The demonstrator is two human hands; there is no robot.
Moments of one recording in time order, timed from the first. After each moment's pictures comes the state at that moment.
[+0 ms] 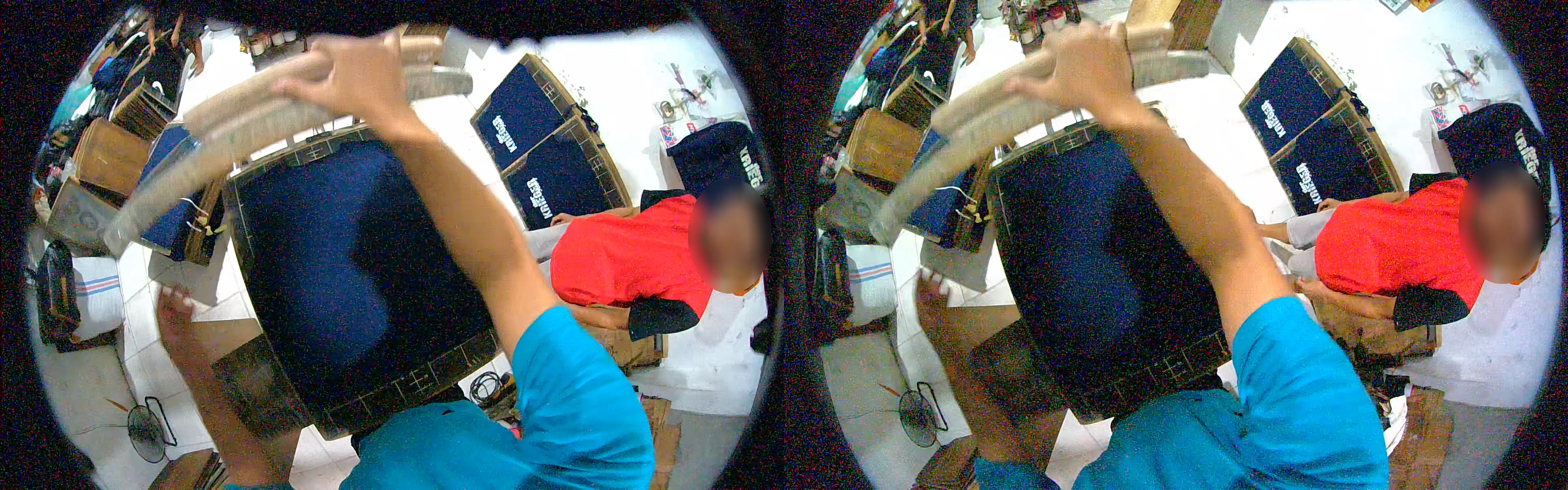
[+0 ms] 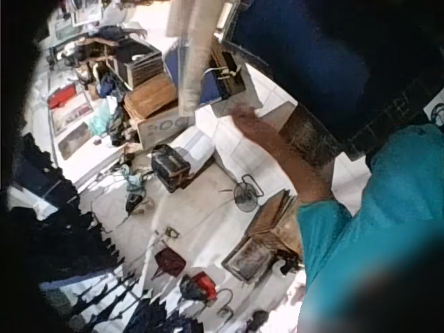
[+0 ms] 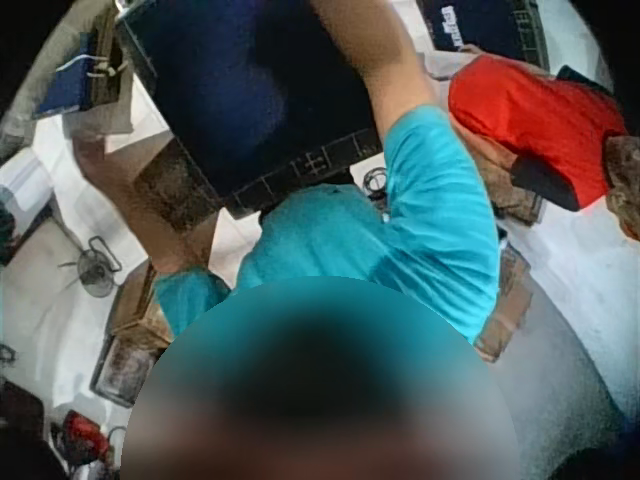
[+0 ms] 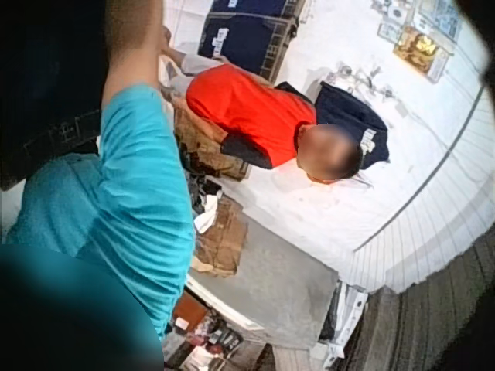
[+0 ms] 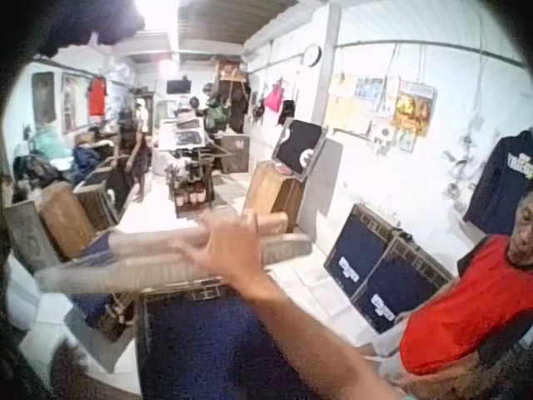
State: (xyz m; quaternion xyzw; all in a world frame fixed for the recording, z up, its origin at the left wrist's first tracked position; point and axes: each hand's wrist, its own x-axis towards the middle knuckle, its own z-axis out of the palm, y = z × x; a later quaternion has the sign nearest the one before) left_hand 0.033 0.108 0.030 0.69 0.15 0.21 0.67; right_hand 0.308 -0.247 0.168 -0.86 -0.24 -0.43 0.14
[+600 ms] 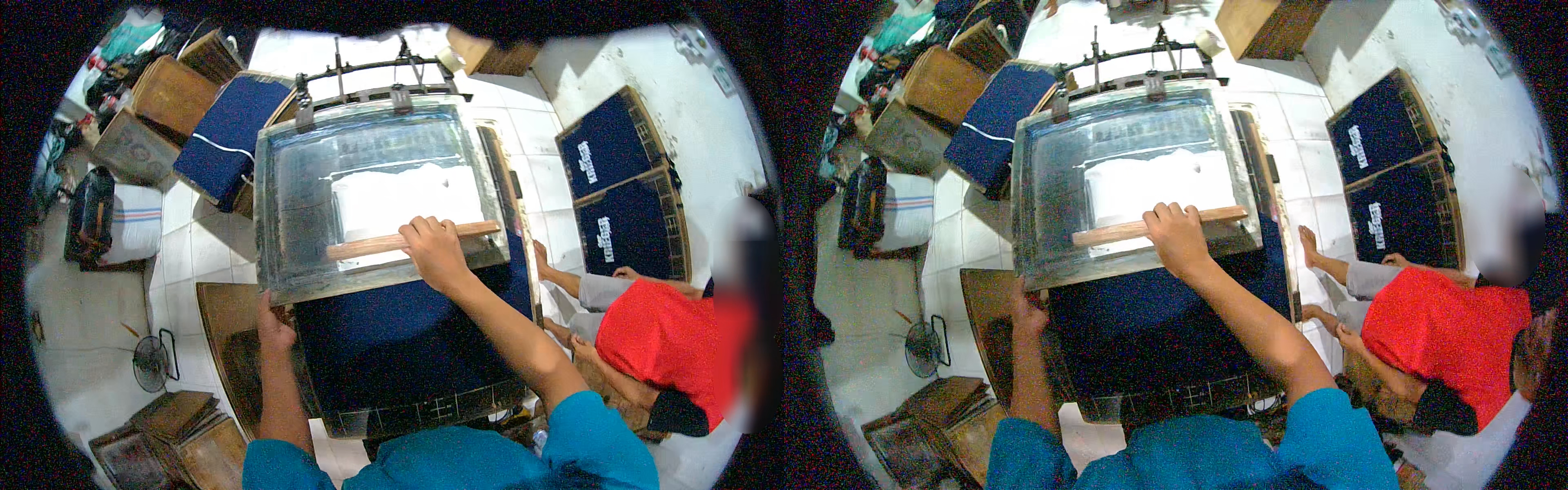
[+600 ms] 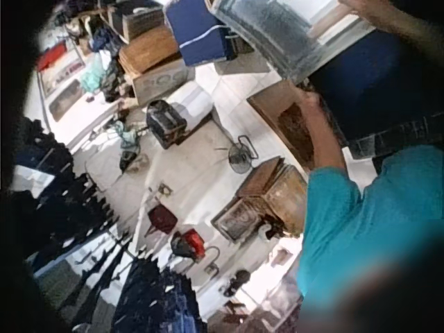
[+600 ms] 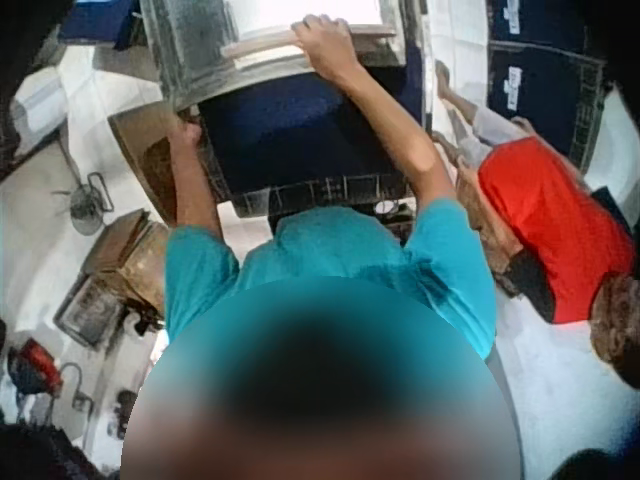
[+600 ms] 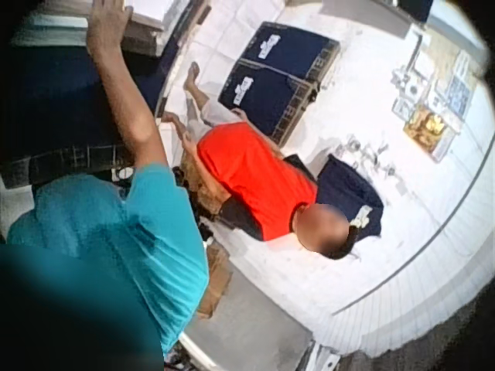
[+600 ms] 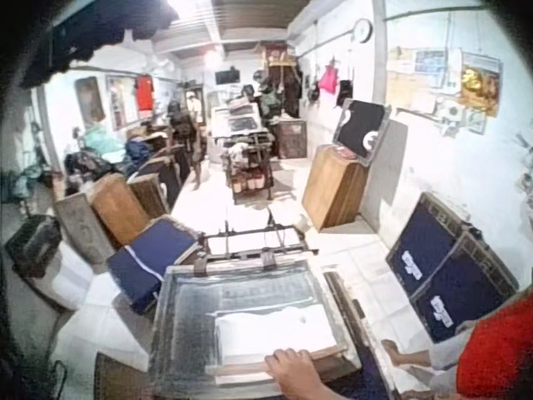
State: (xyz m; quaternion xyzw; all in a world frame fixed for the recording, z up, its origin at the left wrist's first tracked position) left_hand 0.029 0.097 -0.180 0.33 0.45 0.08 0.83; right_hand 0.200 -0.269 -0.068 -0.93 -0.33 -0.11 0.15
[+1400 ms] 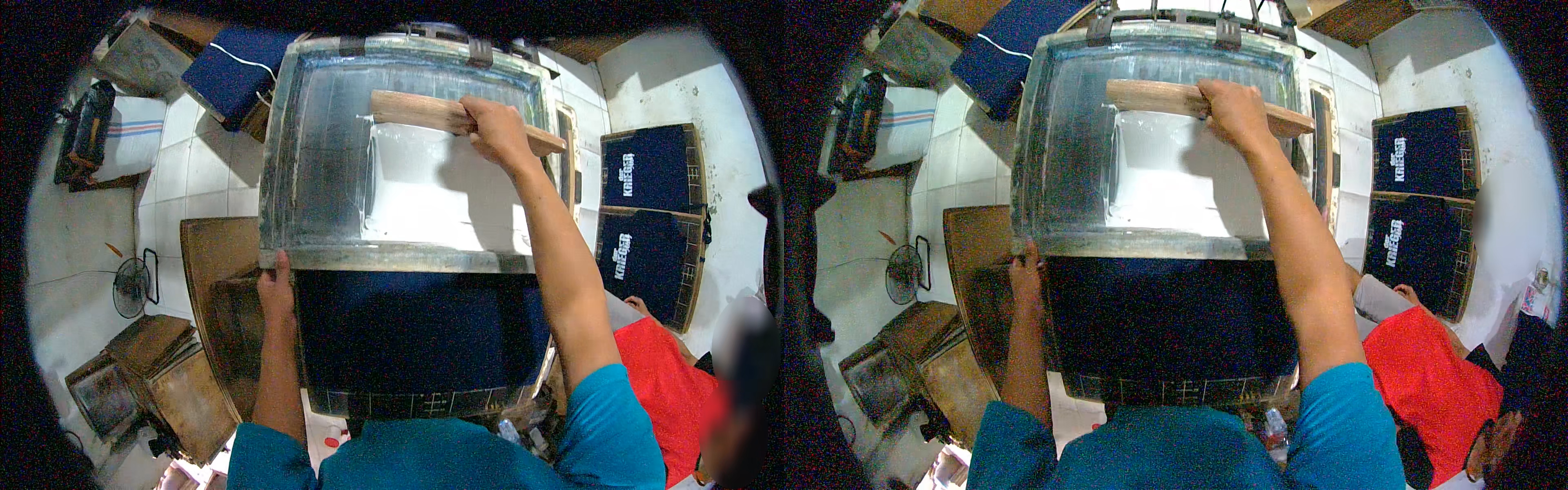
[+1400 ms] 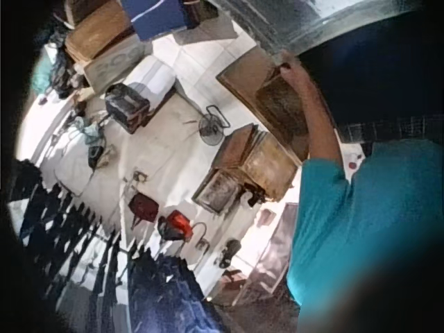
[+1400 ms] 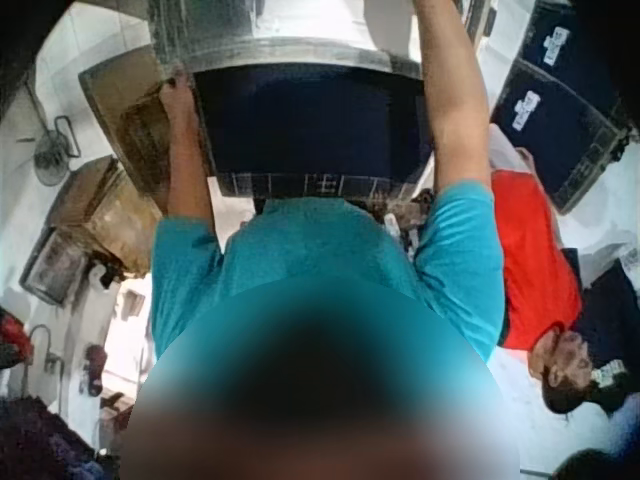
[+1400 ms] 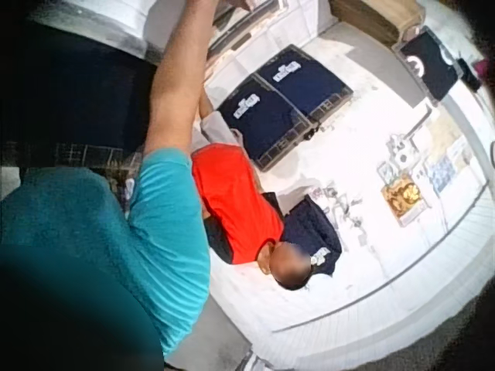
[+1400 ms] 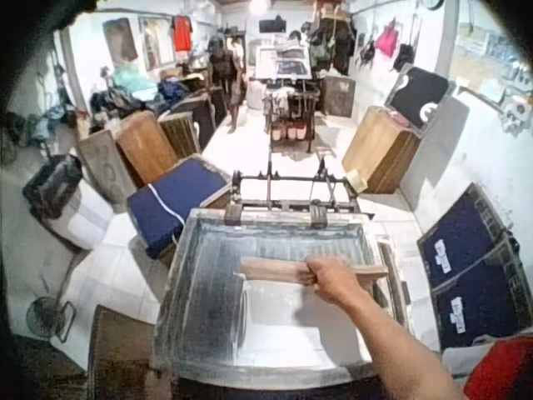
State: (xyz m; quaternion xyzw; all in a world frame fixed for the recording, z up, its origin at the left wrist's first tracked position) left_hand 0.030 0.062 -0.162 0.63 0.58 0.02 0.52; right_hand 0.401 -0.223 -0.107 -0.93 -0.35 -0.02 0.13
